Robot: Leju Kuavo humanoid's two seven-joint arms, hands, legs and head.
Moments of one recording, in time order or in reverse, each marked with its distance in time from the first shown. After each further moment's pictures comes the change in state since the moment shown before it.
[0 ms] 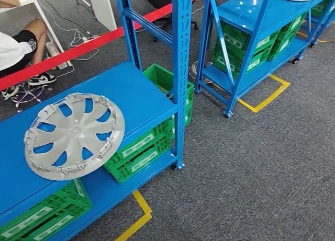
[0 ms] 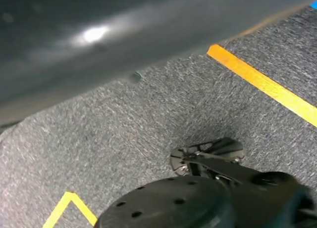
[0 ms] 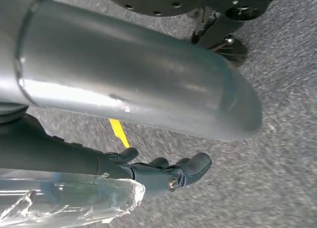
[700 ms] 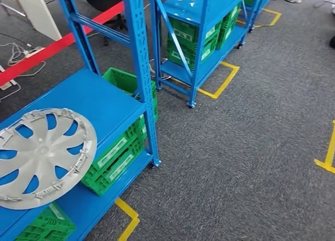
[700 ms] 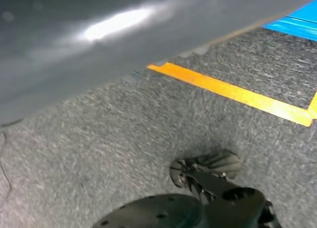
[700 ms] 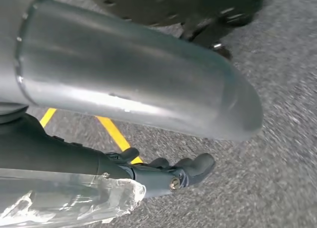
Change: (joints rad) left arm 0.004 0.013 -0.039 0.000 0.036 0.037 -0.013; right arm 0.030 0.000 0.070 -0.045 -0.086 -0.002 0.034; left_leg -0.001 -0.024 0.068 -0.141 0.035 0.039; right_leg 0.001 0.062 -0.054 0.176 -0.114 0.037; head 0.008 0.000
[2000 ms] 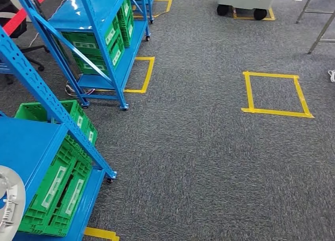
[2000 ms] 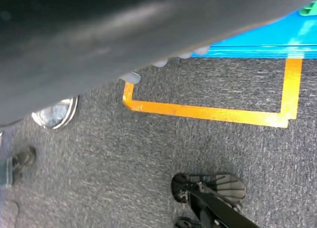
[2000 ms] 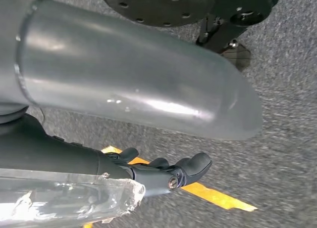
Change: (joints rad) left arm 0.121 -0.049 0.002 -0.277 0.184 -0.007 0.172; right arm 0.081 0.003 0.105 -0.081 -0.148 -0.038 0.110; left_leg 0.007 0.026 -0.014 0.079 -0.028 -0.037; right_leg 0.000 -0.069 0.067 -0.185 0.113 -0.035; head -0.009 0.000
